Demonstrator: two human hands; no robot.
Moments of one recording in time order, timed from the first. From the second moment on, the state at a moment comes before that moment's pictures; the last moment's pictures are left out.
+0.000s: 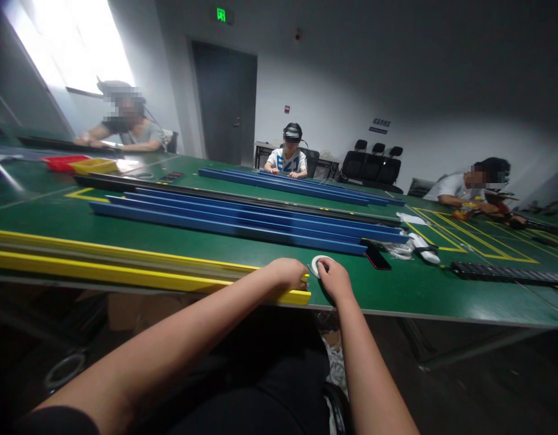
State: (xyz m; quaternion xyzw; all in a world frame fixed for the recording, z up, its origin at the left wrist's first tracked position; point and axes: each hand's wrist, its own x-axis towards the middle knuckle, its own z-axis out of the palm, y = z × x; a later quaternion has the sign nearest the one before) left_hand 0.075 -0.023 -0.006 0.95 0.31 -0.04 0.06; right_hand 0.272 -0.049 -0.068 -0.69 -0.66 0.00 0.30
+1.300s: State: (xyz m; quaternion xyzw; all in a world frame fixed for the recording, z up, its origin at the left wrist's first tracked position) left_hand 0.073 -0.021 -0.005 0.96 0.28 -0.02 0.09; right_hand 0.270 -0.052 -0.063 -0.69 -0.66 0.02 0.30
